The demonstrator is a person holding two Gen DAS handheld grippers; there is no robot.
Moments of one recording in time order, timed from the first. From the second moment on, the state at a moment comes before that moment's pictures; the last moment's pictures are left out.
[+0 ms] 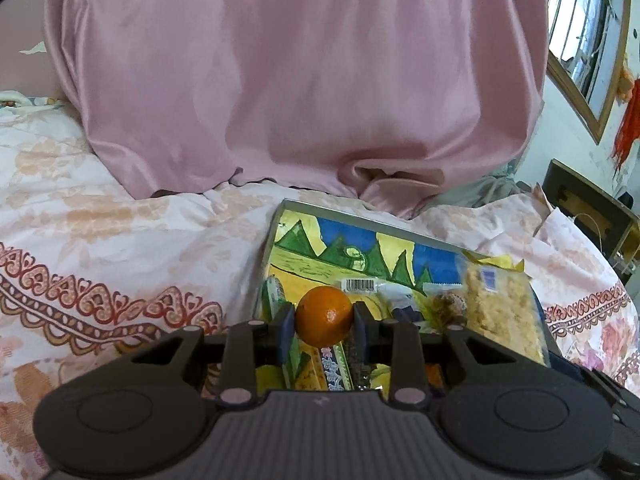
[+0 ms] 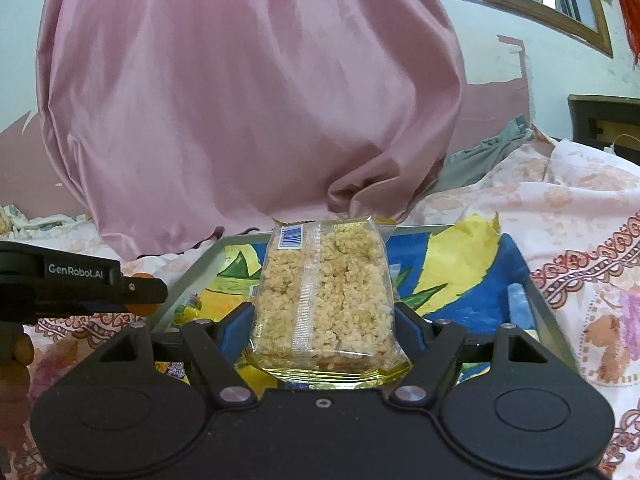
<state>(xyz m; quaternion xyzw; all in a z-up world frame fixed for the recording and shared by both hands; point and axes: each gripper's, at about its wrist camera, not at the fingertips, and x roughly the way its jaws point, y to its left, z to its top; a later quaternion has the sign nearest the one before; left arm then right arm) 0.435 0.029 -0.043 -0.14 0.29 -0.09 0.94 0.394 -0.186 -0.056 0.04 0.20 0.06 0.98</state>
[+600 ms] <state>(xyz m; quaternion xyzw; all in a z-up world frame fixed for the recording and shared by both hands) 0.442 0.019 -0.063 -0.12 0.31 -0.09 0.94 0.413 -0.141 -0.082 -0.05 0.20 0.07 0.98</state>
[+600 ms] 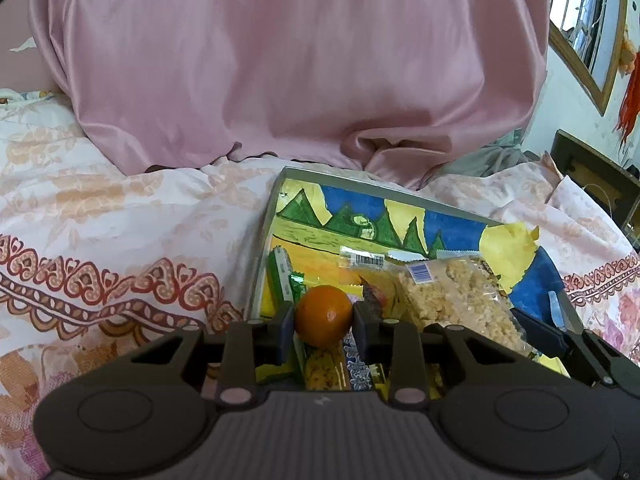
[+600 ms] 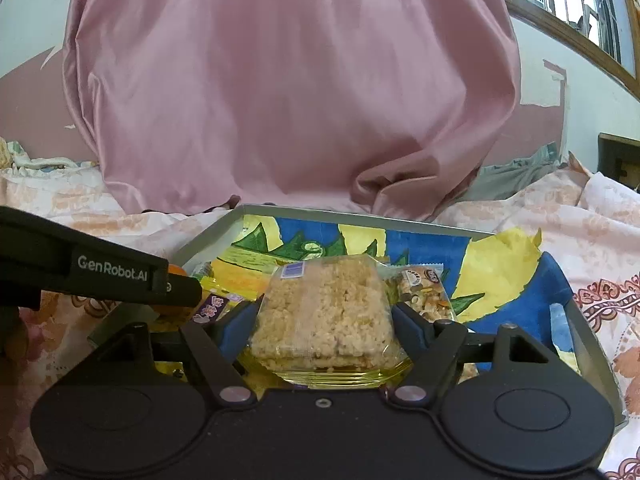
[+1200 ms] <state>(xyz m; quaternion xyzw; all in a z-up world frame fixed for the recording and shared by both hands) 0.426 0.034 -0.037 -0.17 0.31 -0.08 0.93 0.389 -0.161 -0.046 -0.03 0.19 0.04 0.98</state>
